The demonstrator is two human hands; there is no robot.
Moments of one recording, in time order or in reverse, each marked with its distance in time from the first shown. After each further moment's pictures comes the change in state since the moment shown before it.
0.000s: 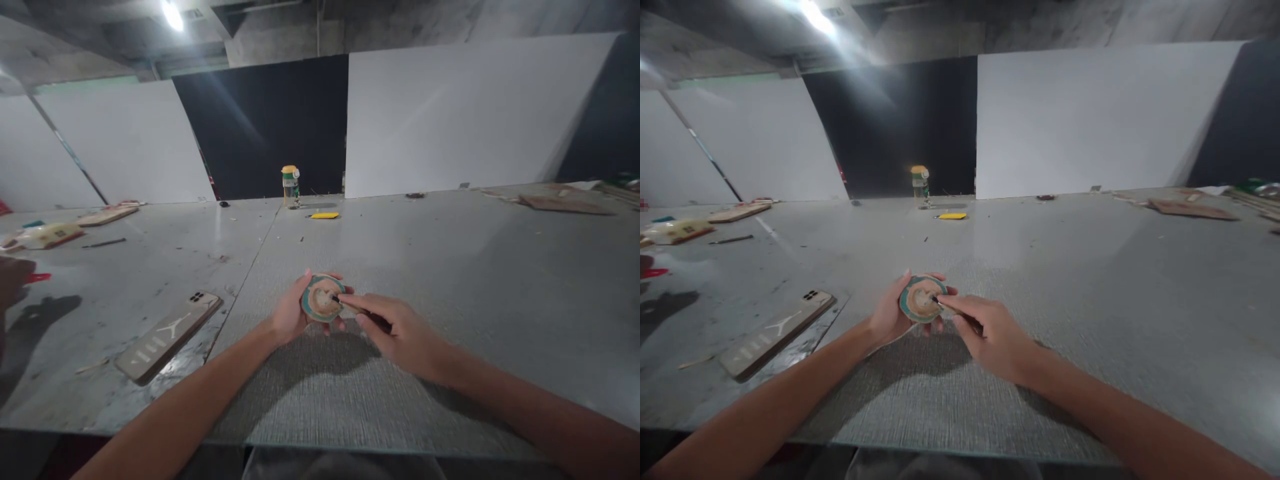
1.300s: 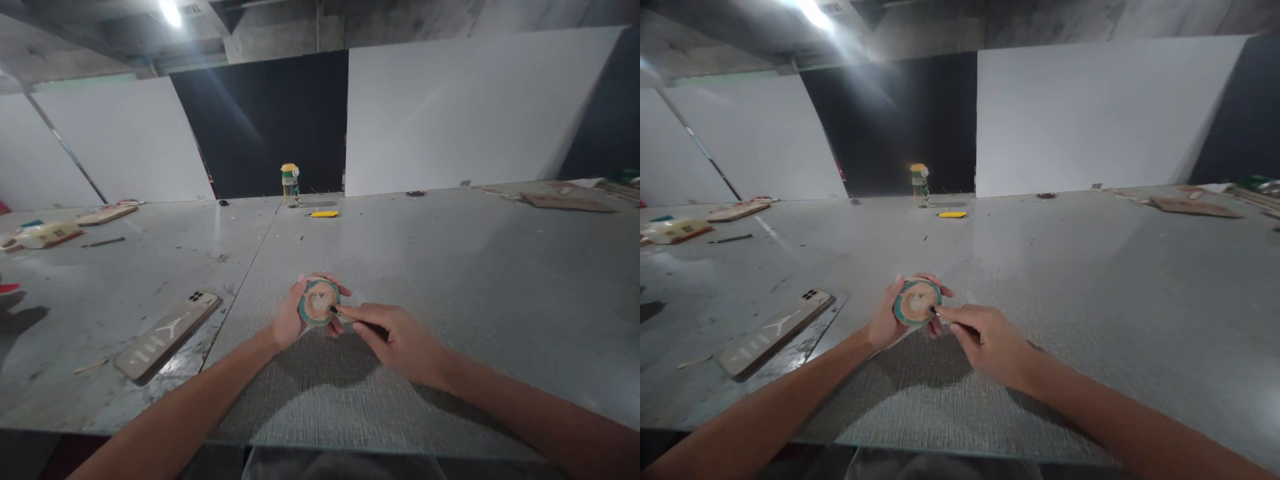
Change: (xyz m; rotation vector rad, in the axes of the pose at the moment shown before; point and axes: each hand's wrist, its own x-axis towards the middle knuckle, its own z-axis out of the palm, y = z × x) left_hand -0.005 -0.004 0.009 0.037 -0.014 0.150; right_hand -0.002 -0.002 0.004 0.061 -0.082 -0.033
